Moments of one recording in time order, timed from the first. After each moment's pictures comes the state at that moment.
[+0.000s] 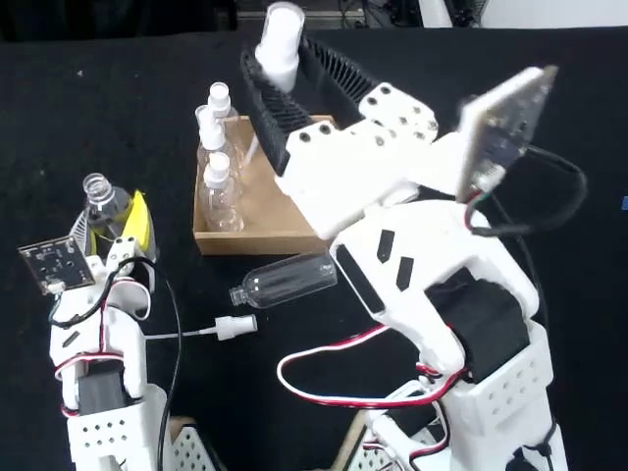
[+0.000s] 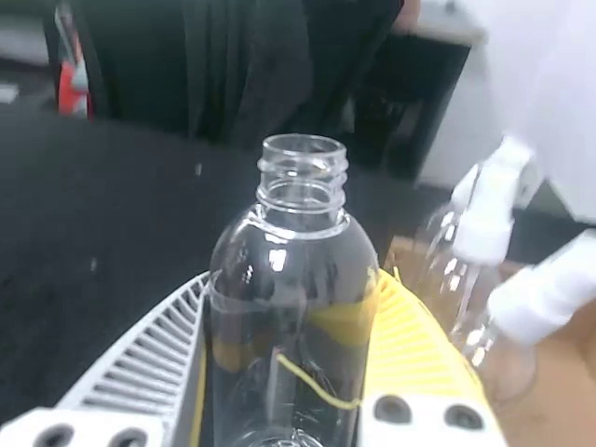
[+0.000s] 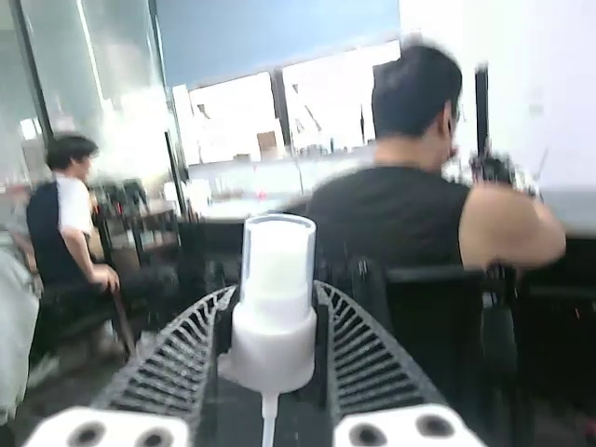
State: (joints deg) left arm -16.2 -104.0 93.3 22.0 4.4; right arm -32.8 -42.9 3.8 36.6 -8.7
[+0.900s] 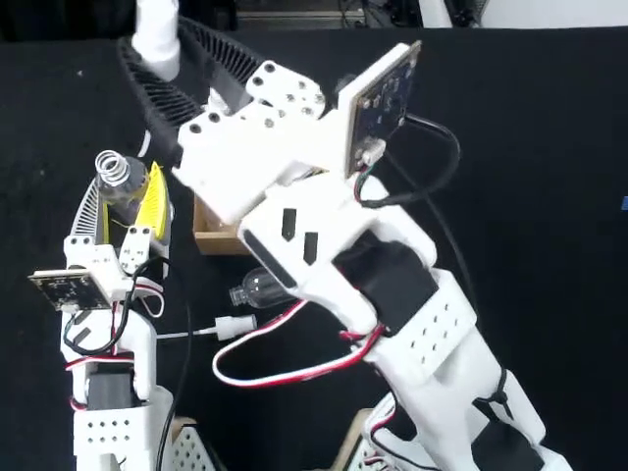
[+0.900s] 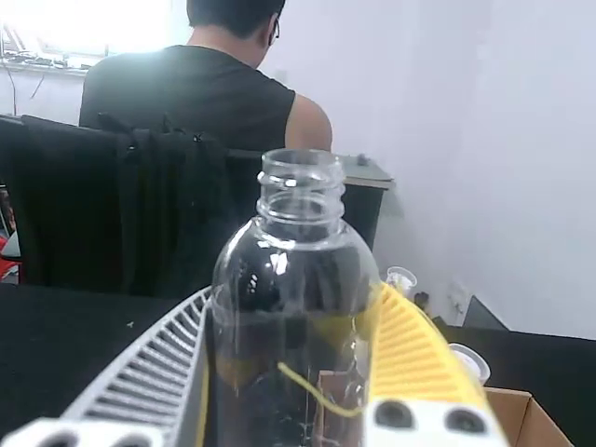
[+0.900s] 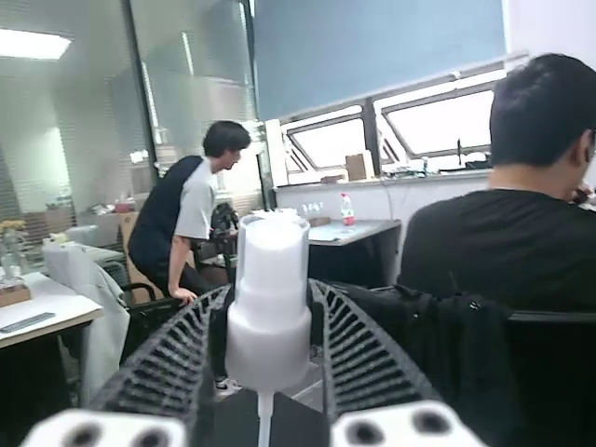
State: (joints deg) left arm -9.1 -104.0 96.1 4.3 4.4; right arm -45.3 -31.0 1.5 22.3 -8.8
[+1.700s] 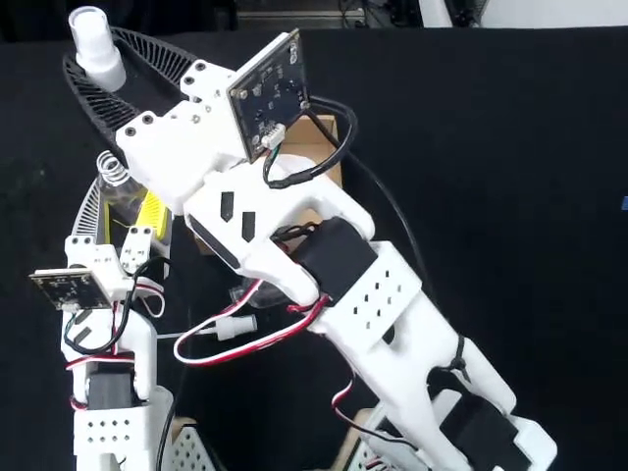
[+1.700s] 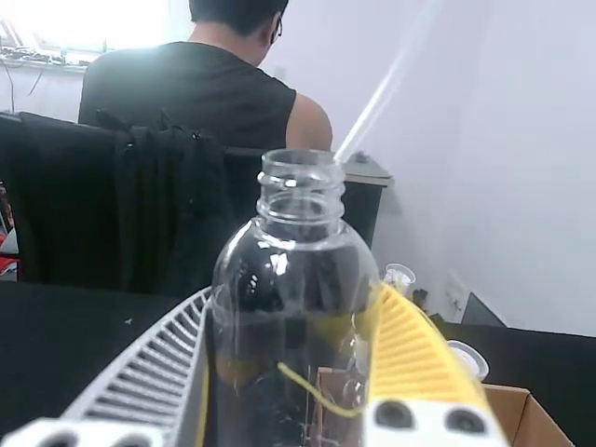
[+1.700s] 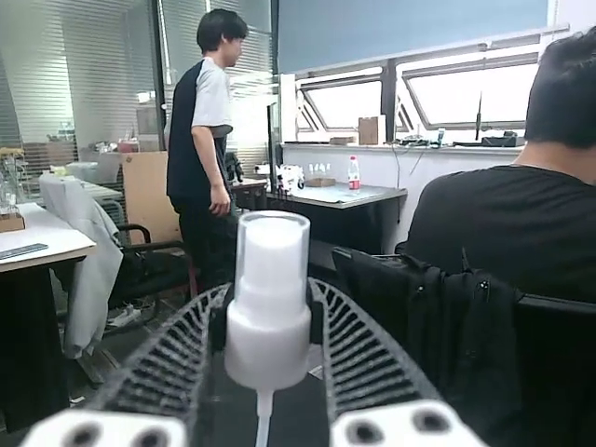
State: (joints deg) left arm -8.8 -103.9 96.1 4.3 4.4; right arm -47.9 -20.2 -1.6 20.2 -2.2
